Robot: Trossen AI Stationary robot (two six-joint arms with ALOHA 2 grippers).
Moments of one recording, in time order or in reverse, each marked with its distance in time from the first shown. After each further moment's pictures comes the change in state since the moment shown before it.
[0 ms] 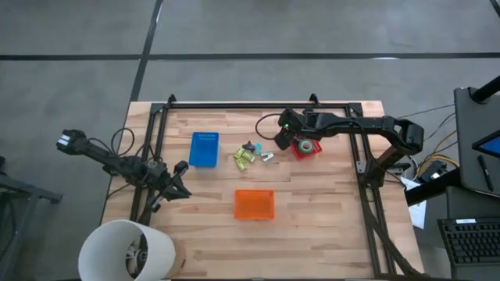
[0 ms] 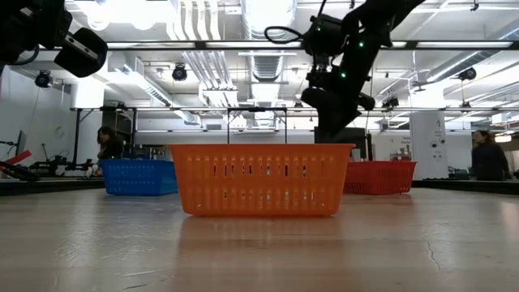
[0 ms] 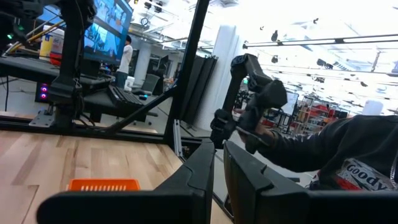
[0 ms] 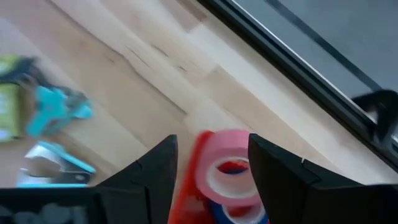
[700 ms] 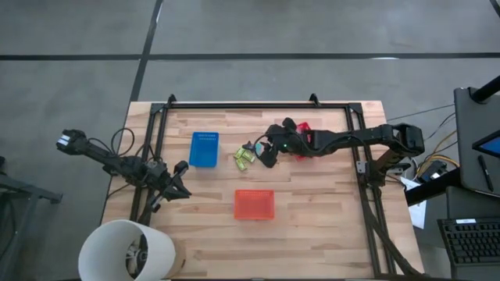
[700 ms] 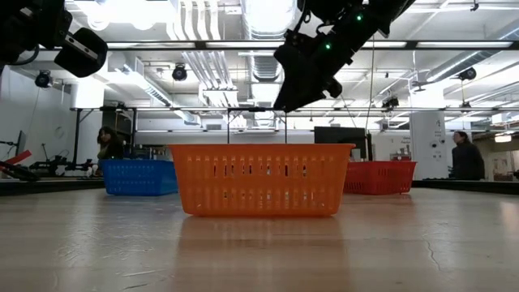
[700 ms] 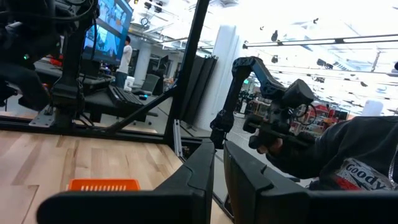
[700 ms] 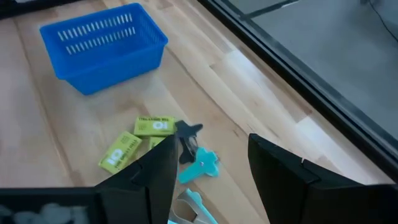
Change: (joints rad) left arm 0.000 0.000 0.000 0.000 0.000 0.000; right arm 0.213 0.002 -0.032 0.384 -0.009 -0.114
